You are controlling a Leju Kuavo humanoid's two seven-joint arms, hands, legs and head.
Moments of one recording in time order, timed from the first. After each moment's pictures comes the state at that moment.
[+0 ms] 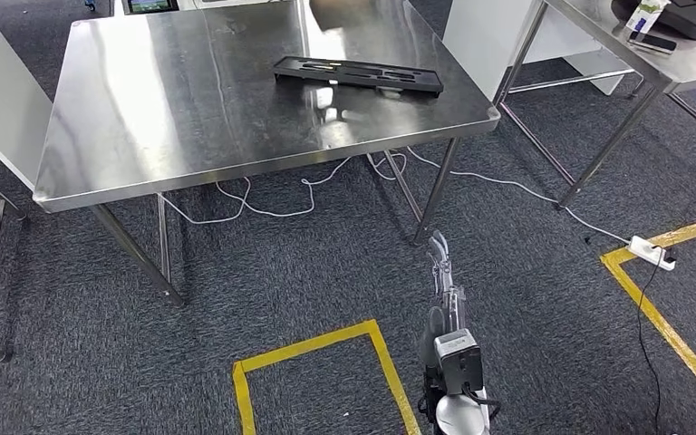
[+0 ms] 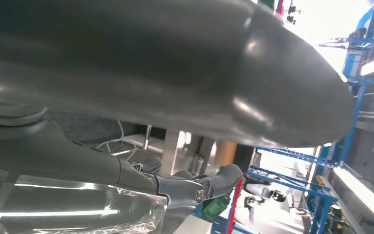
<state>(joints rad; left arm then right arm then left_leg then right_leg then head) -0.10 -0.22 1.34 -0.21 -0.36 0.07 -0.18 0.09 0.14 0.14 -1.50 0.23 -0.24 -0.64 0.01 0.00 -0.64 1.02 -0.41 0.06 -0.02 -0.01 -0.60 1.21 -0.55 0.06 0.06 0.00</state>
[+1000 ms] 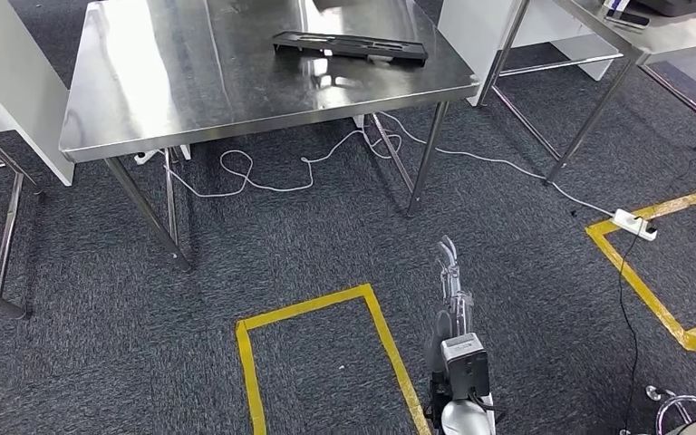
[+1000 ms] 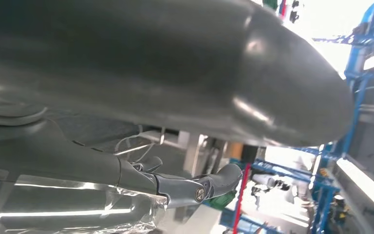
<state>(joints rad) -0.11 -0.22 1.32 -0.21 -0.40 0.05 -0.17 0.12 0.14 0.12 -1.52 0.23 -0.26 -0.63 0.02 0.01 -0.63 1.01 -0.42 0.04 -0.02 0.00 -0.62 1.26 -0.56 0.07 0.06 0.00</state>
